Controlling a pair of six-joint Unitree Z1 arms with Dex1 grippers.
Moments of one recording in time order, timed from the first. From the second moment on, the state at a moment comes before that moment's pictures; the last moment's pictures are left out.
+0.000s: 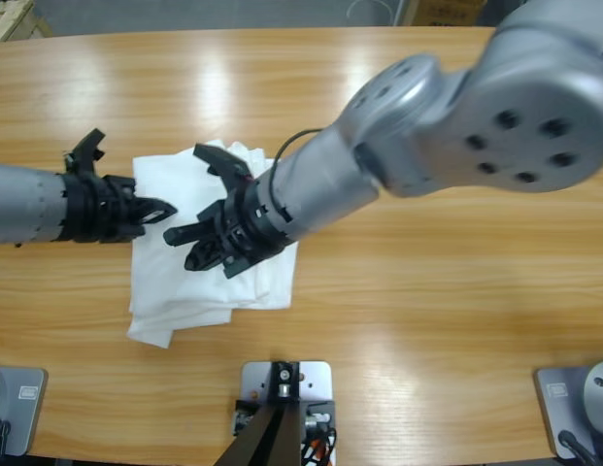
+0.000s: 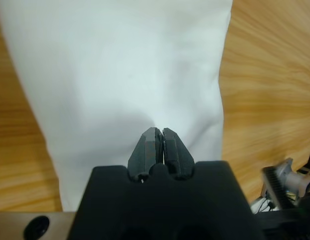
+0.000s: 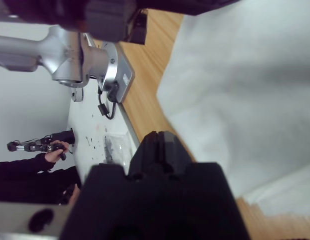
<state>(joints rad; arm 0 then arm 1) -0.77 1.53 -0.66 0.07 -0.07 -0.98 0.98 1.99 -1.15 -0.04 0.68 0.60</state>
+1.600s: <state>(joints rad) -0.96 1.59 -1.18 0.84 0.10 0.24 0.96 1.48 -1.07 0.98 0.00 0.55</state>
